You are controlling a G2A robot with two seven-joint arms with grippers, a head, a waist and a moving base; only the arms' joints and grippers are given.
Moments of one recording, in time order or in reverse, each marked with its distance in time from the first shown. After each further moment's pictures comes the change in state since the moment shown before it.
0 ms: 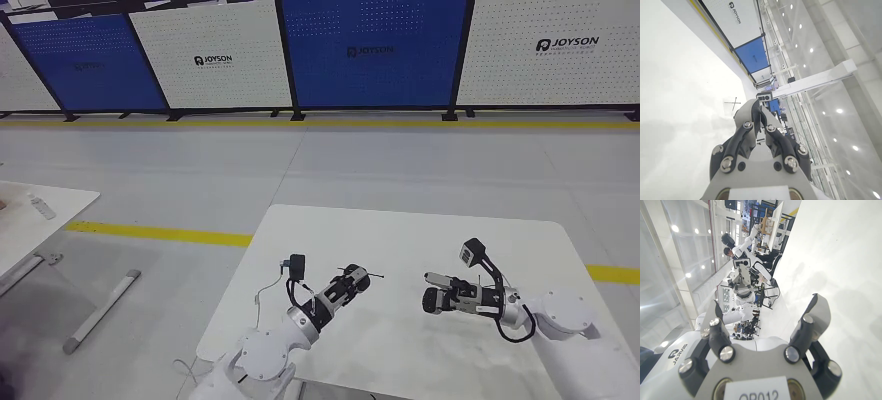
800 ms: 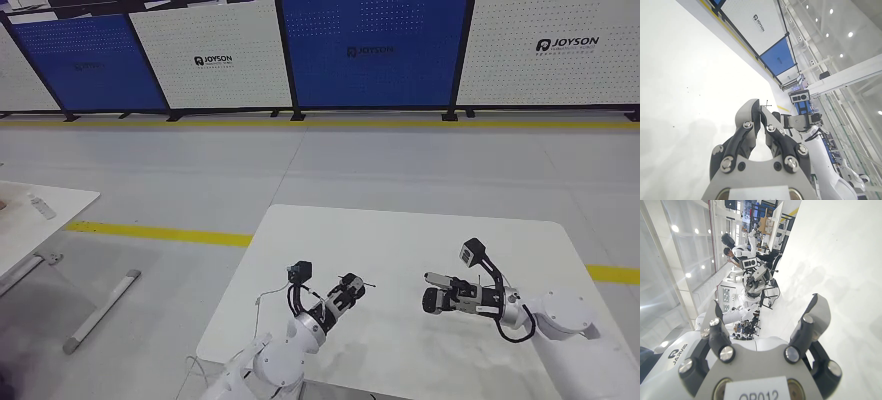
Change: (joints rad) left arm -0.039 -0.005 0.081 0.099 0.274 0.091 0.093; right arm 0.000 0.000 0.000 0.000 0.000 0.000 0.000
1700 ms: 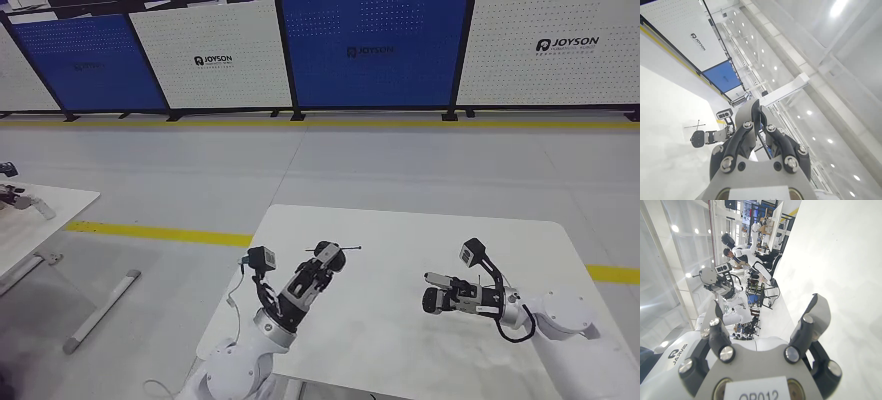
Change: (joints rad) left arm 0.185 0.013 -0.199 -0.322 -0.379 -0.305 0.007; right arm 0.000 0.000 0.000 0.000 0.000 0.000 0.000
